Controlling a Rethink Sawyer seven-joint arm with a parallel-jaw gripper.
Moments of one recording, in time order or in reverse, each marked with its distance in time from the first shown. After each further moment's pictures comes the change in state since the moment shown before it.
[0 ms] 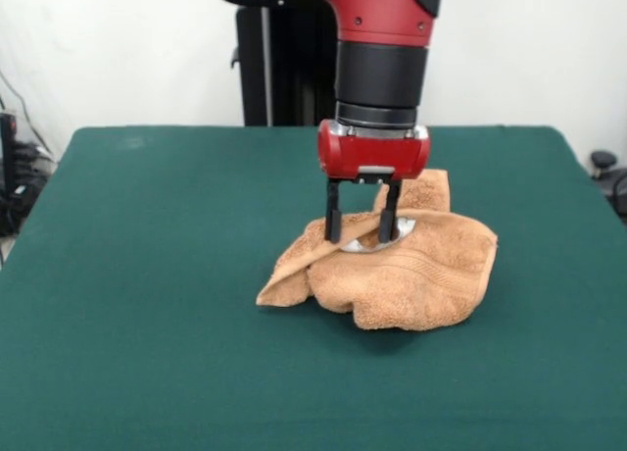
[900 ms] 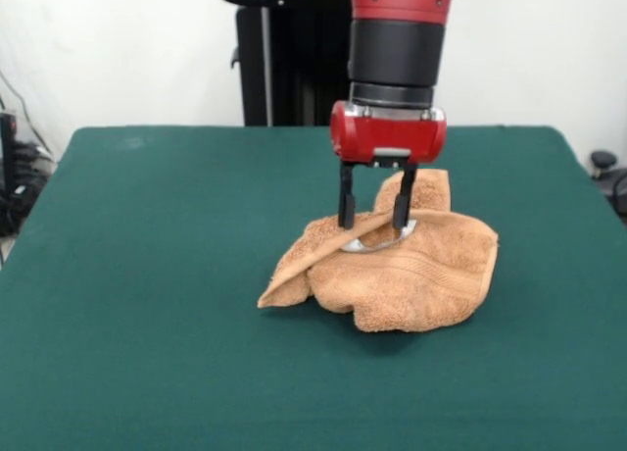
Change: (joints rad) arm 0.023 -0.052 -0.003 0.022 0.000 0.000 0.000
